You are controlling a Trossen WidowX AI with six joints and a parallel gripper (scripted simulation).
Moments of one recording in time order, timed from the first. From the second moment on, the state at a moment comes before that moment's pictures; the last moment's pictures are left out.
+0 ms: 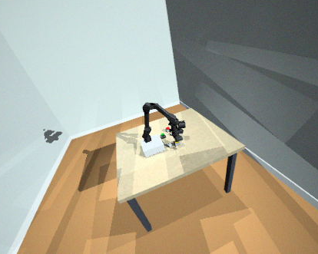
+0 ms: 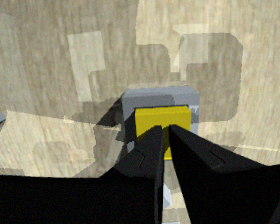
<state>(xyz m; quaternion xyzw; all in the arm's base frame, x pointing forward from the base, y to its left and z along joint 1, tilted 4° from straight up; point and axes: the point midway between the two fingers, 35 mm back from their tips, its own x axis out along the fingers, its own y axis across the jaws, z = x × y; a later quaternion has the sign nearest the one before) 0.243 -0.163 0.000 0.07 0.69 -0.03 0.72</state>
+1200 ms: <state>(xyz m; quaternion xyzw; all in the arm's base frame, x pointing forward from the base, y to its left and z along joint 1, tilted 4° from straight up) 0.237 -0.161 0.016 0.08 0.70 -0.03 0.71</state>
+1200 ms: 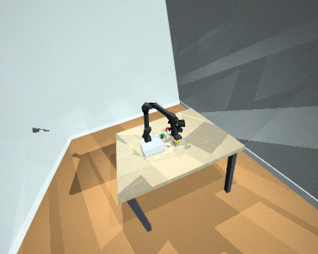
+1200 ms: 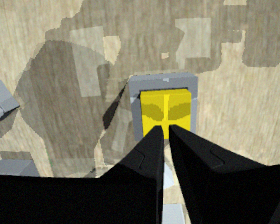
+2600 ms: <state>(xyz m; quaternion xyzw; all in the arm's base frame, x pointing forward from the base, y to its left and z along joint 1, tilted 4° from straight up) 0.288 0.089 0.081 0.08 0.68 -0.01 0.73</state>
